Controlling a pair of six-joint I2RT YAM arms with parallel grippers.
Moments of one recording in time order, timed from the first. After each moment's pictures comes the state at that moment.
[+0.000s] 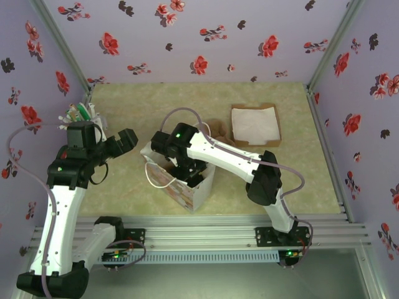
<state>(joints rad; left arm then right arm) -0.12 0.86 1.13 -0.95 0.18 -0.51 1.13 2.08 2.08 -1.62 -0.04 0.37</state>
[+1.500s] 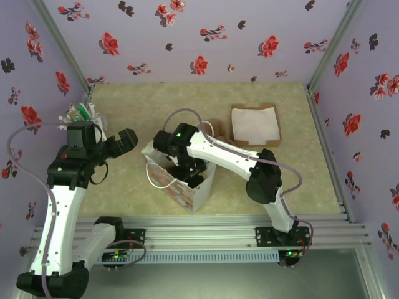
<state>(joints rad) -0.12 0.86 1.13 -0.95 0.18 -0.51 1.10 2.09 2.01 -1.55 -0.08 0.37</state>
